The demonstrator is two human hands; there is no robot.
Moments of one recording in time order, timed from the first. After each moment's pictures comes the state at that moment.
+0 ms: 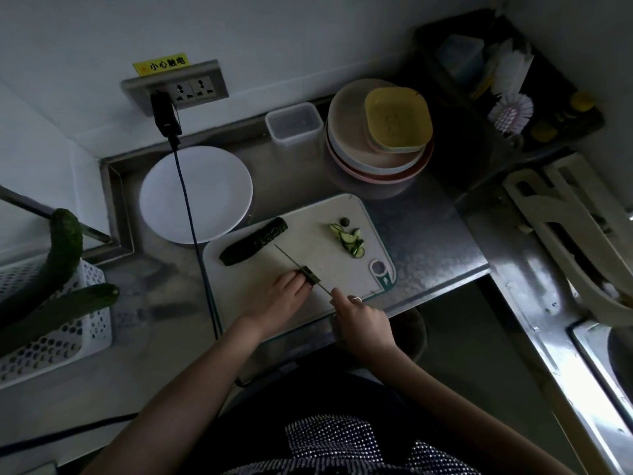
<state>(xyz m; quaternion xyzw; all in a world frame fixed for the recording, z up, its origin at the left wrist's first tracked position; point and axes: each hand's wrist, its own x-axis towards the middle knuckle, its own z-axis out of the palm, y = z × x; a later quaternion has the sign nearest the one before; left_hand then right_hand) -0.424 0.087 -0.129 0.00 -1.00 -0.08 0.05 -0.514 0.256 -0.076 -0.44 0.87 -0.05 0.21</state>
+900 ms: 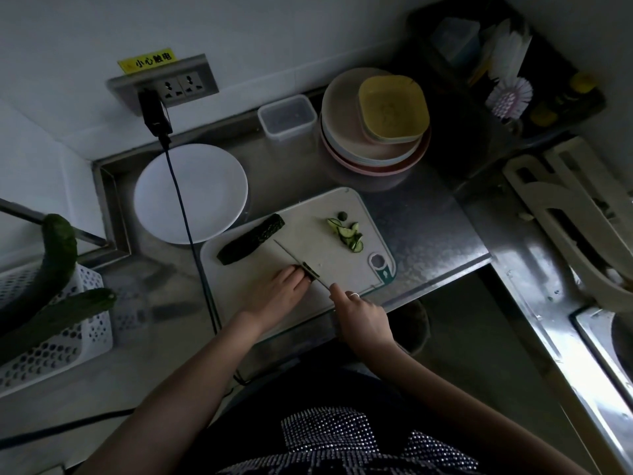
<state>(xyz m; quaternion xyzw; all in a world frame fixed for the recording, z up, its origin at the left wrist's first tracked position) -0.429 0.082 -0.124 0.00 -0.99 -0.10 0.03 -0.511 0.256 -0.083 -0.43 0.87 -0.05 0.22</state>
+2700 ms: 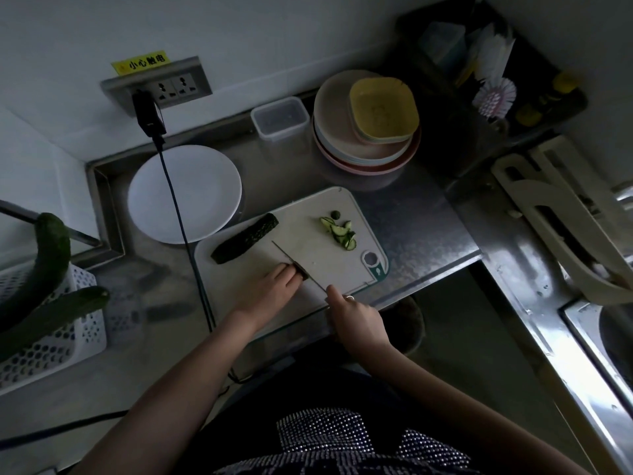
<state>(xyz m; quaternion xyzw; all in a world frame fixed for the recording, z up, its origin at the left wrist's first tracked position) -0.427 0.085 -0.110 -0.02 -1.00 -0.07 0.07 -0.507 0.265 -0.081 -0.42 0.87 -0.09 0.24</state>
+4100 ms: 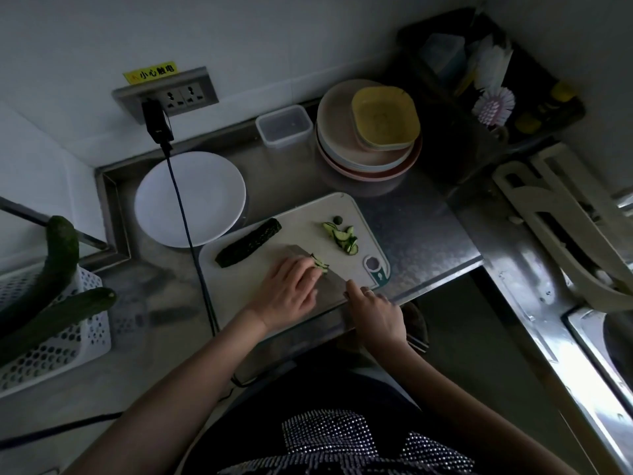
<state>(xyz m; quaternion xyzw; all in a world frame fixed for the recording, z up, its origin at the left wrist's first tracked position) -0.441 0.096 -0.105 -0.03 -0.97 -0.09 0.21 -0.527 0.274 -0.073 -0.39 0.90 -0.01 0.20</state>
